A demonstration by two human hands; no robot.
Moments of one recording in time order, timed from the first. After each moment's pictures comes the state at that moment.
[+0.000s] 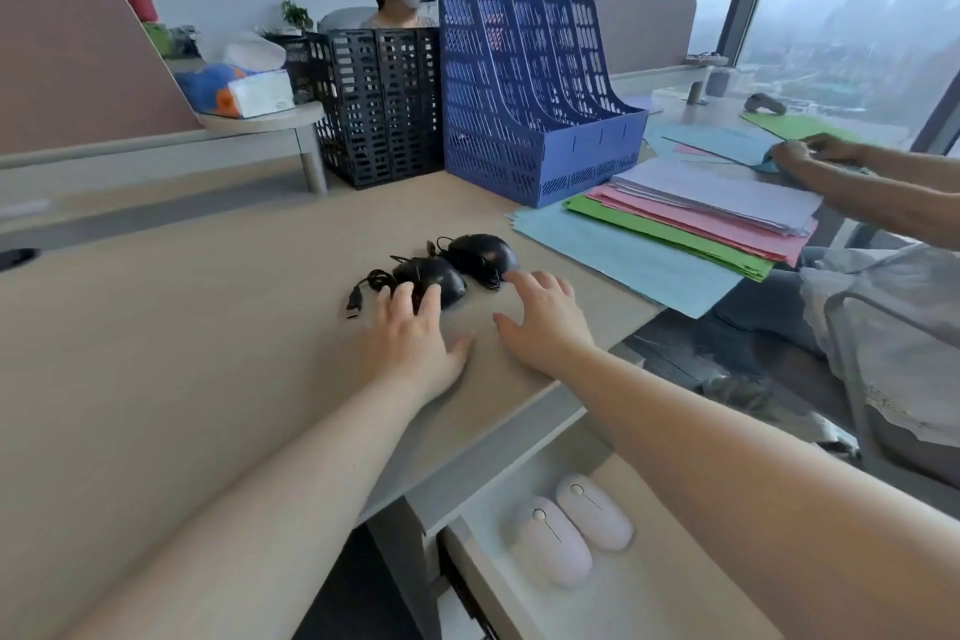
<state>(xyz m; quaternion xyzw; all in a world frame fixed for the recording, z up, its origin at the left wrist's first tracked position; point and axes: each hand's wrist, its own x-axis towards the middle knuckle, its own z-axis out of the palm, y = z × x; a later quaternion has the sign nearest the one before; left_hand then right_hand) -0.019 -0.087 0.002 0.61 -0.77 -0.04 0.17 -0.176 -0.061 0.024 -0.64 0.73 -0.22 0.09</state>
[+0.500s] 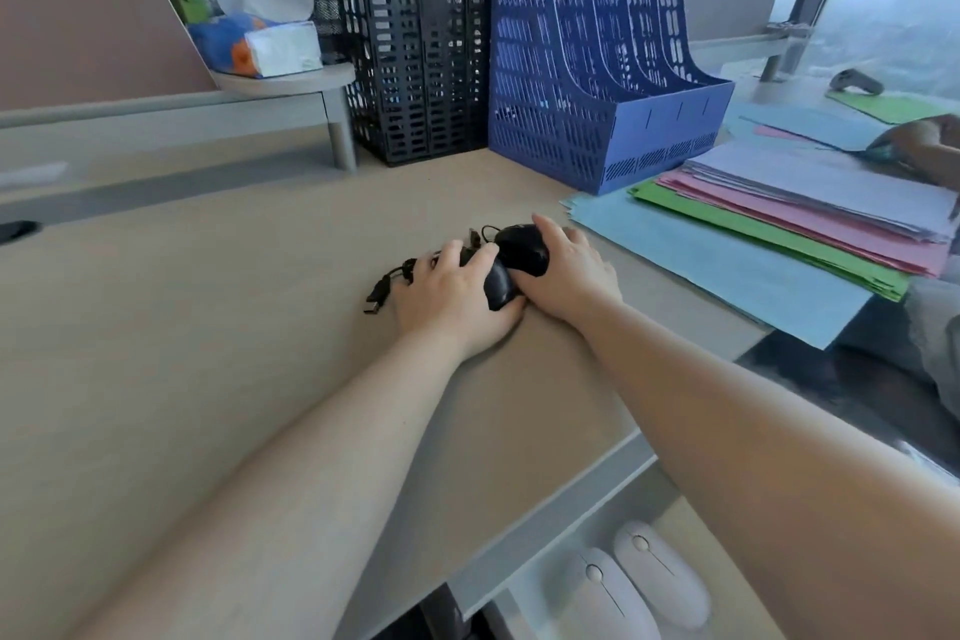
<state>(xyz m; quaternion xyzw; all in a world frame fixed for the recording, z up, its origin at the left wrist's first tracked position) -0.026 -0.165 0.005 0.61 -0.78 -0.05 0.17 -0.171 -0.176 0.007 -0.62 0.75 -0.24 0.08</state>
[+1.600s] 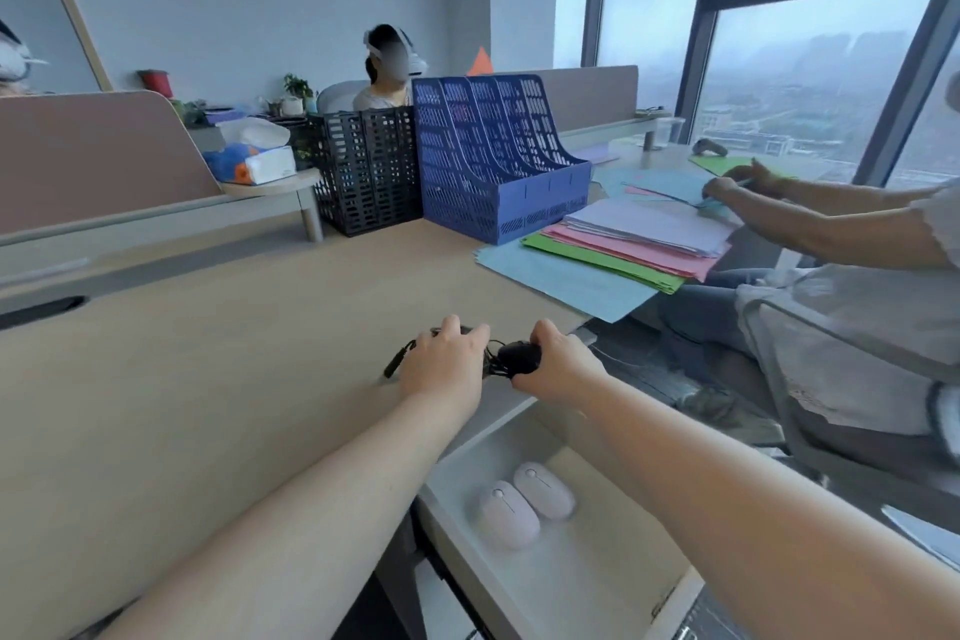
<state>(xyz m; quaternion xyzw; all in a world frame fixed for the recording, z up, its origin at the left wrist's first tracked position) -0.064 0.038 0.071 0.56 -0.82 0.03 0.11 -0.215 0.040 0.048 -0.58 0.77 -0.18 0.17</state>
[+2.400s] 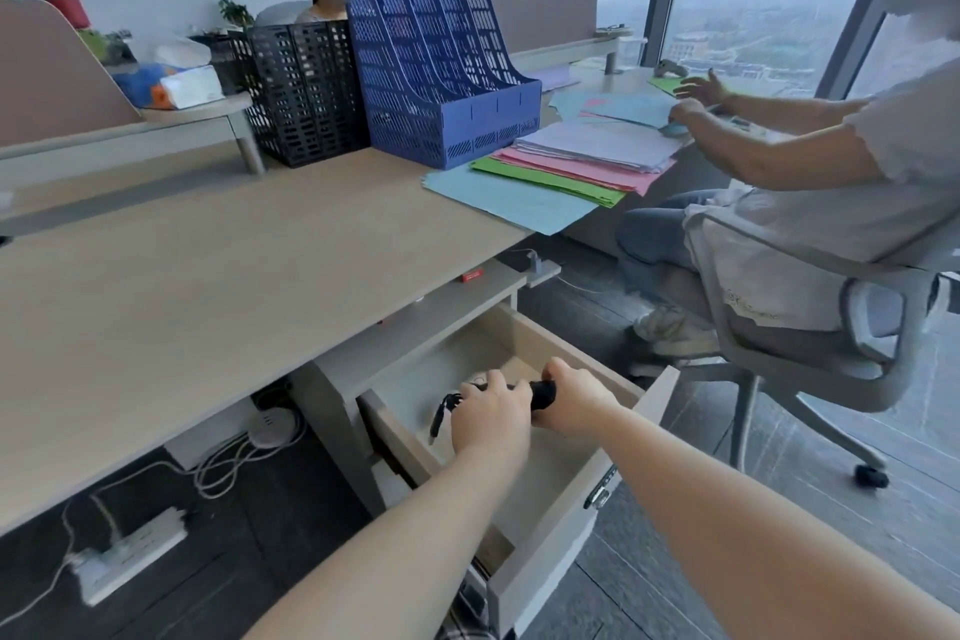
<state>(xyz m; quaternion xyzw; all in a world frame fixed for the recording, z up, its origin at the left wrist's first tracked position) -0.142 0.157 -0.039 0.53 -0.85 -0.06 -0.05 -0.269 0.155 -0.060 -0.53 0.81 -0.11 0.25</state>
